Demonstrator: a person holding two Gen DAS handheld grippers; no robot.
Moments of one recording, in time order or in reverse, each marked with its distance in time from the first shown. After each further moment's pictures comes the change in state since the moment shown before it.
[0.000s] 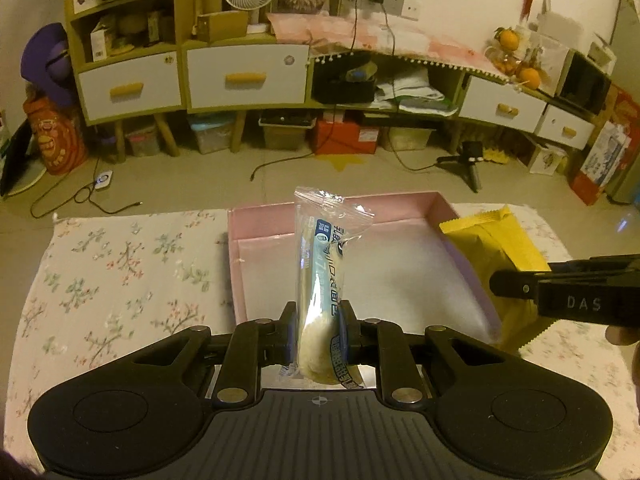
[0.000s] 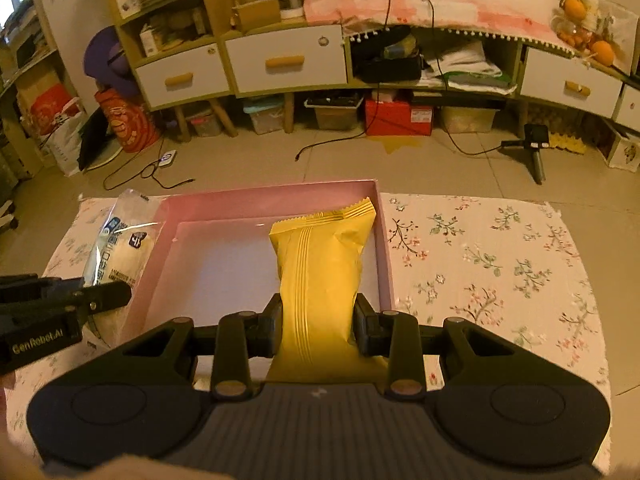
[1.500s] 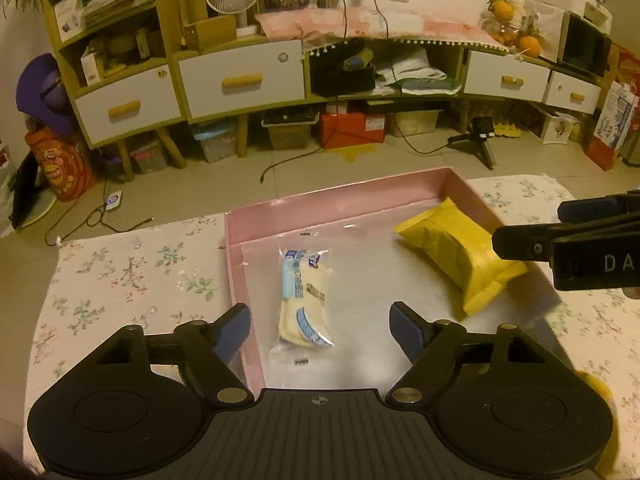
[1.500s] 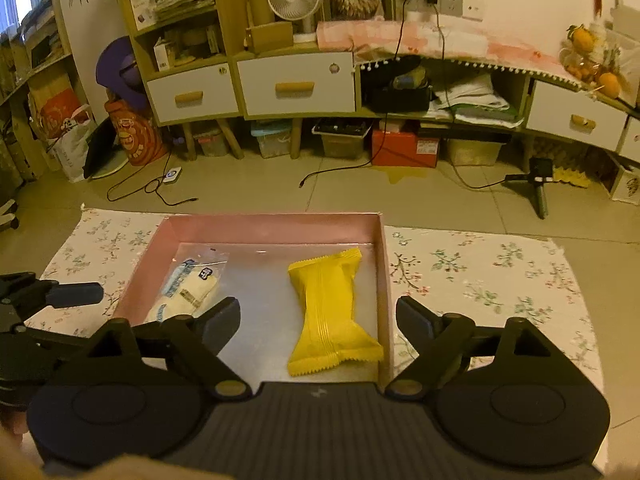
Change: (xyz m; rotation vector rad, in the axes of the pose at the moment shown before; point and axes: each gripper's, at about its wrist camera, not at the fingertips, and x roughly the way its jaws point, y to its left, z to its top) left arm 0.005 -0.019 -0.008 0.112 -0.006 0.062; right arm -0.019 0.009 0.005 -0.062 -0.090 -0.008
